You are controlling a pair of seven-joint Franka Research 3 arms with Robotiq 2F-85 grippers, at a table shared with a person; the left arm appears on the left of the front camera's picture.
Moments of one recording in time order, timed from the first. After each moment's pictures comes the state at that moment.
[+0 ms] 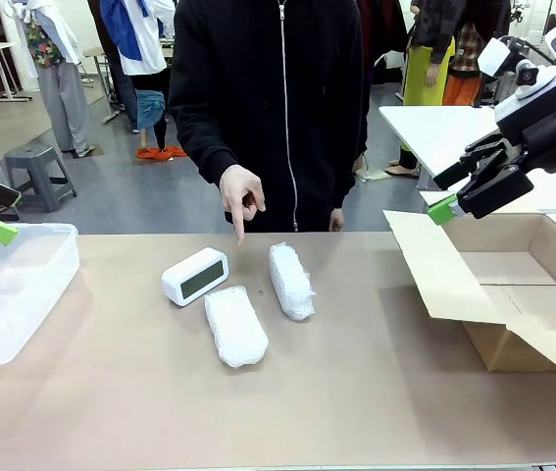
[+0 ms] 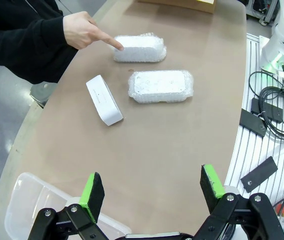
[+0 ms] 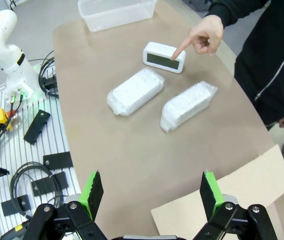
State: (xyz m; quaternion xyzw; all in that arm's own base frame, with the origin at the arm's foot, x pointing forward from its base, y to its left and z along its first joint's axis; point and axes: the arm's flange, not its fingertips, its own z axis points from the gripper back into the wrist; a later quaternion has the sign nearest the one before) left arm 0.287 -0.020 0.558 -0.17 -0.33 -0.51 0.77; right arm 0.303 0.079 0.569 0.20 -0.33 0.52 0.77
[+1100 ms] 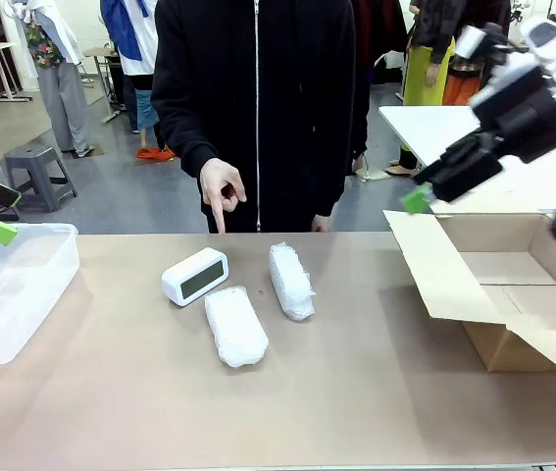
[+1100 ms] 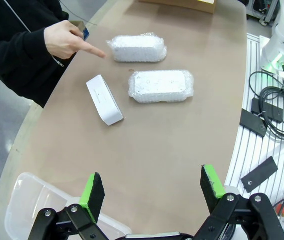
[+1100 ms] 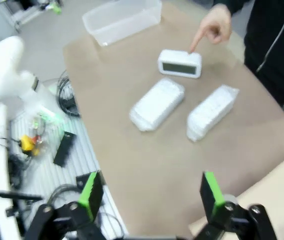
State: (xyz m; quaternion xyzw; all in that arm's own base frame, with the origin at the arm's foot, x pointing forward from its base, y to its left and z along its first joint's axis) left arm 0.287 -0.020 0.558 -0.17 -0.33 -0.51 0.78; right arm 0.303 0.147 0.586 0.25 -0.26 0.45 0.81
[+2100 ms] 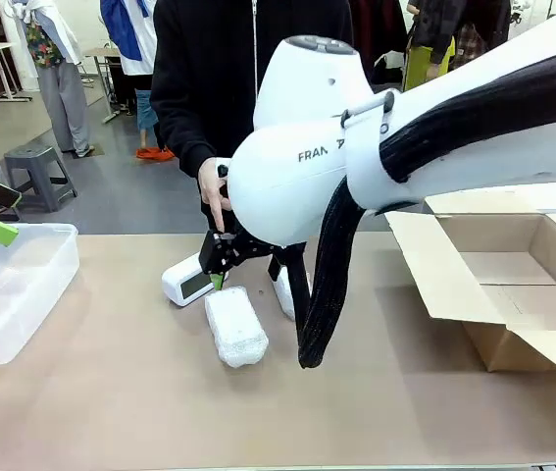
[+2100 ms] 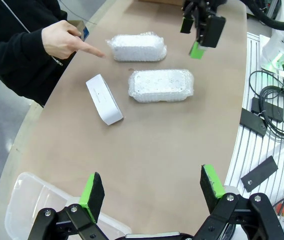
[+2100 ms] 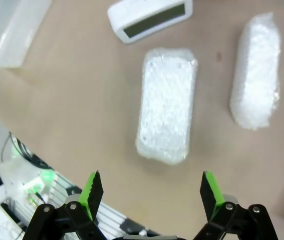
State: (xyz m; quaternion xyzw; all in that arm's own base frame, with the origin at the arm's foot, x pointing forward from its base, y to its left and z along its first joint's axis) left arm 0.287 -0.021 0.558 -0.16 -0.33 -0.52 0.78; right arm 0.341 0.388 0.462 0.12 -0.12 0.21 0.96
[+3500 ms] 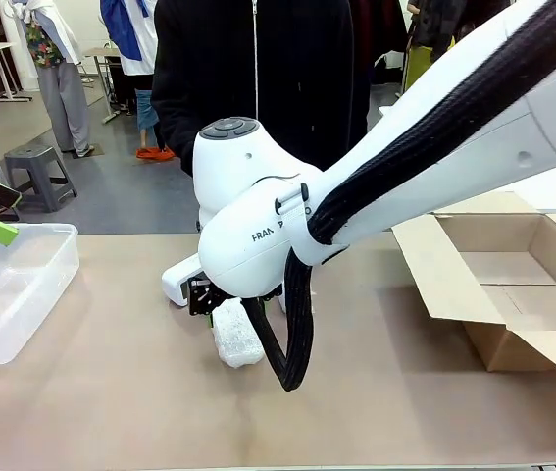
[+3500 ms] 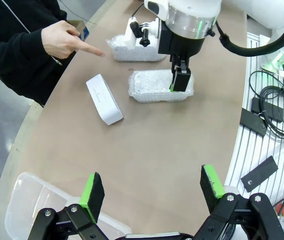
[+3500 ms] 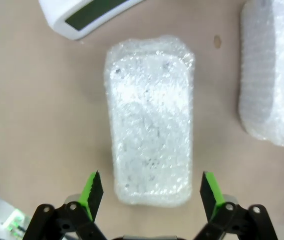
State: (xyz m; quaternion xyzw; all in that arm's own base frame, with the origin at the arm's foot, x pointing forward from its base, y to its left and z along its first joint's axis) left arm 0.287 -0.021 0.558 -0.16 -0.33 -0.51 0.78; right arm 0.374 0.446 0.366 0.01 -0.07 0.16 0.98
